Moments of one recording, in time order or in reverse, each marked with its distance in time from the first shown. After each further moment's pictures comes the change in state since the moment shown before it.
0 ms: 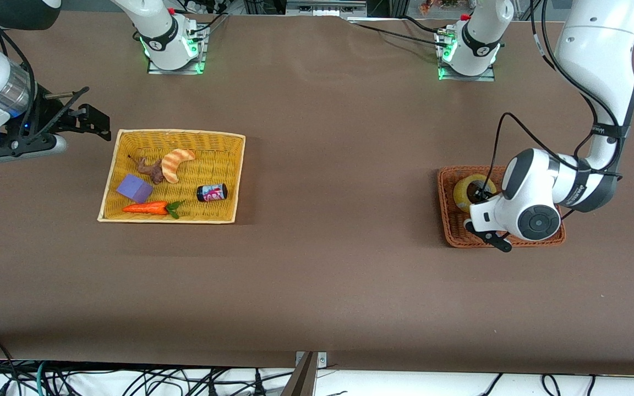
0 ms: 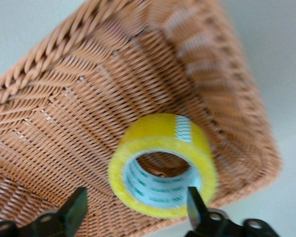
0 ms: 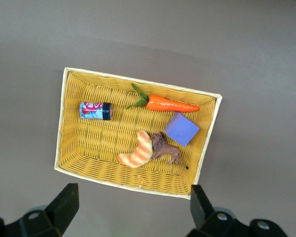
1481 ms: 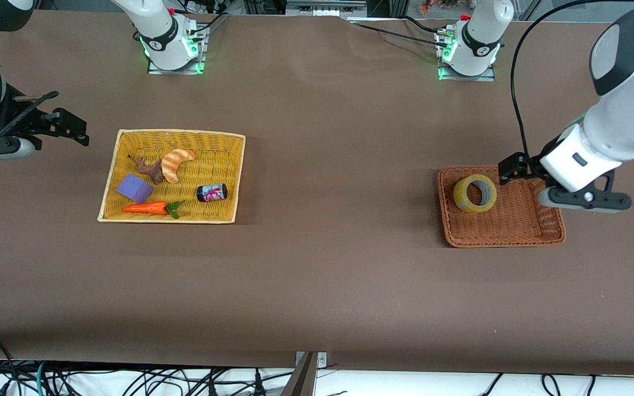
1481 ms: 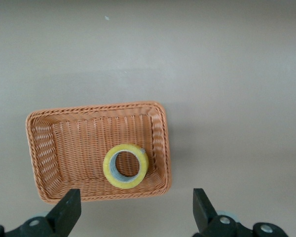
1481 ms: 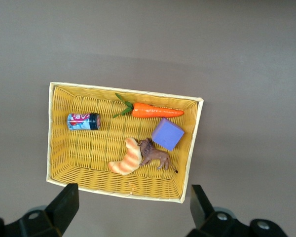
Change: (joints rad) left arm -0.126 -0.380 0.169 0.133 -0.266 -0.041 -0.428; right arm -0.012 0.005 -0.057 0.029 -0.001 0.011 0.000
